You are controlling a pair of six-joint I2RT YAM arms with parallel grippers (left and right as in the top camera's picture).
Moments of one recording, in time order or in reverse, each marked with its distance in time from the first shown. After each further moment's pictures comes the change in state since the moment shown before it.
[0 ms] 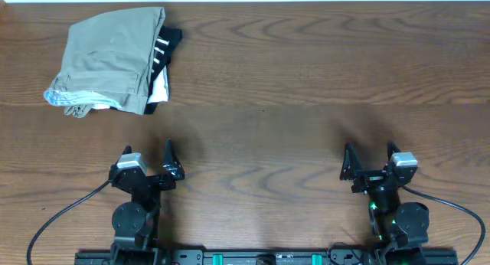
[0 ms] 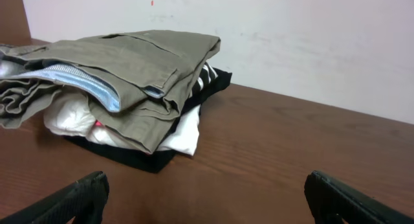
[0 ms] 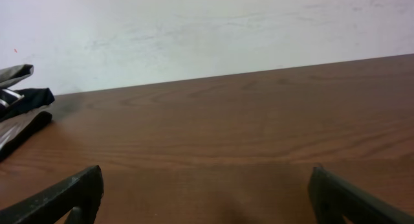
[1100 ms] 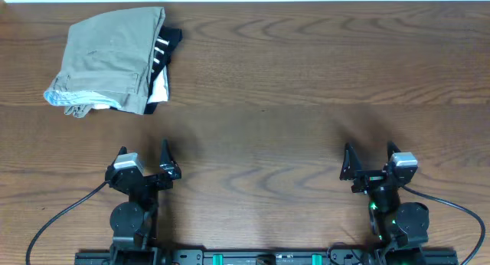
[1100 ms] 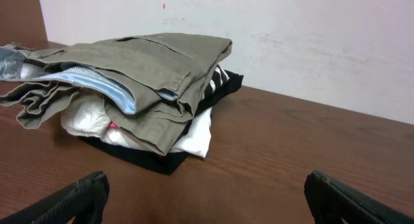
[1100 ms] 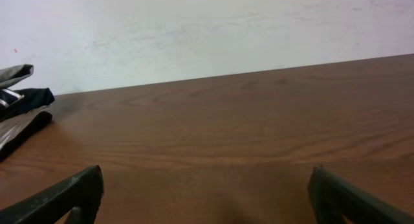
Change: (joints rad) left arm 0.040 0.000 0.000 0.000 0.000 0.010; right arm 0.000 0.000 0.000 0.000 0.000 0.000
